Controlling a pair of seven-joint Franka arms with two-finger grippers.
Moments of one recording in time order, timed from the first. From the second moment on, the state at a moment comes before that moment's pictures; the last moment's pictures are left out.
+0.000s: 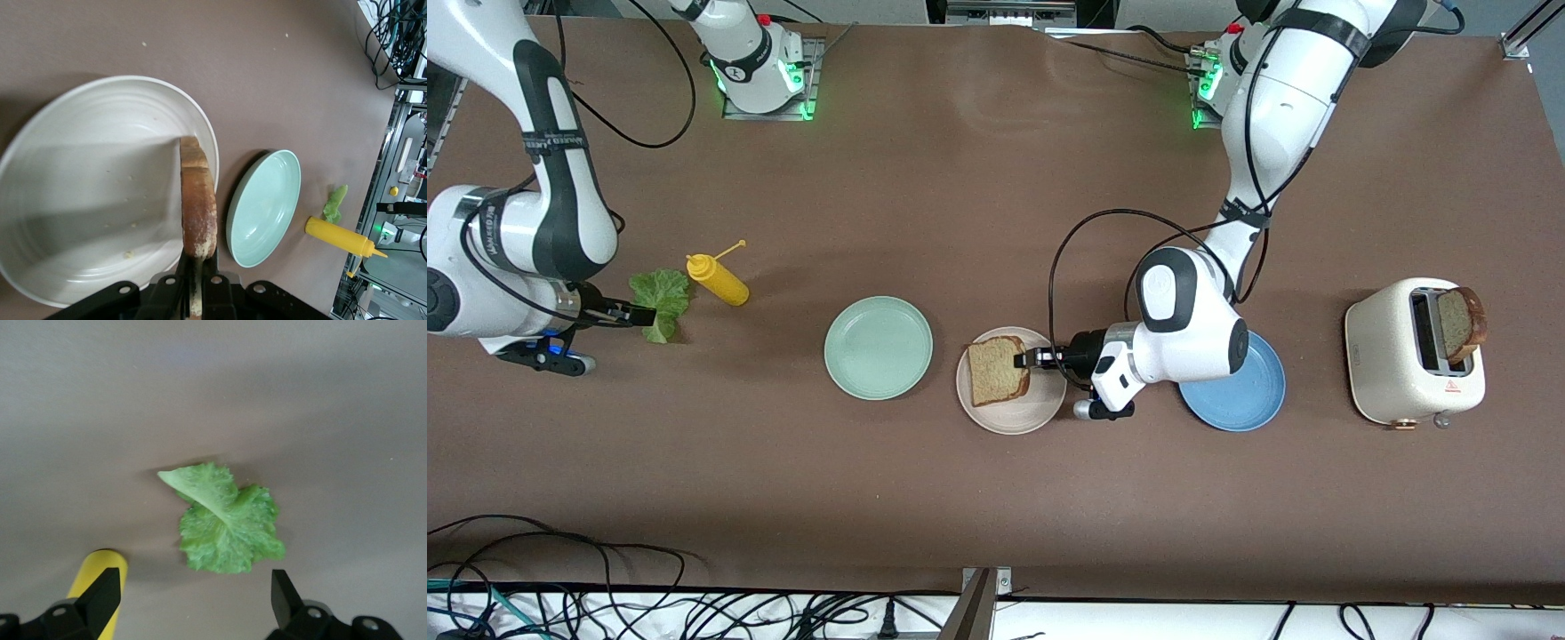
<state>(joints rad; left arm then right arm) -0.35 0.82 -0.11 -1.40 -1.02 2.23 0.11 -0.05 0.45 -0.09 -1.79 -0.08 1.94 0.13</state>
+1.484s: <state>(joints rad) -0.30 0.68 0.15 -1.44 -0.83 2.22 0.11 -0.12 0.59 -0.09 -1.87 -0.08 2.07 0.02</state>
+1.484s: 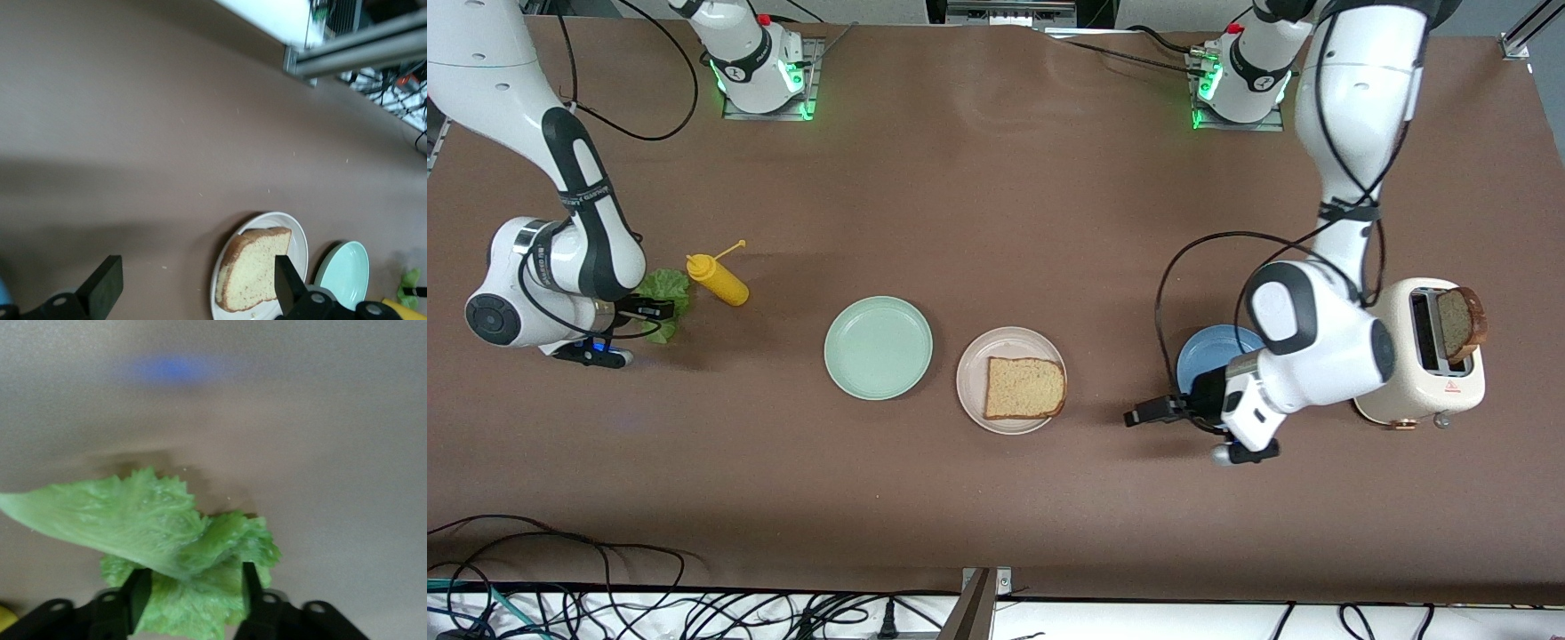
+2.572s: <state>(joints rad) 0.03 -0.04 0.07 -1.64 -0.04 1.58 0.11 -0.11 0.49 -0.06 -1.66 -0.08 1.76 0.01</state>
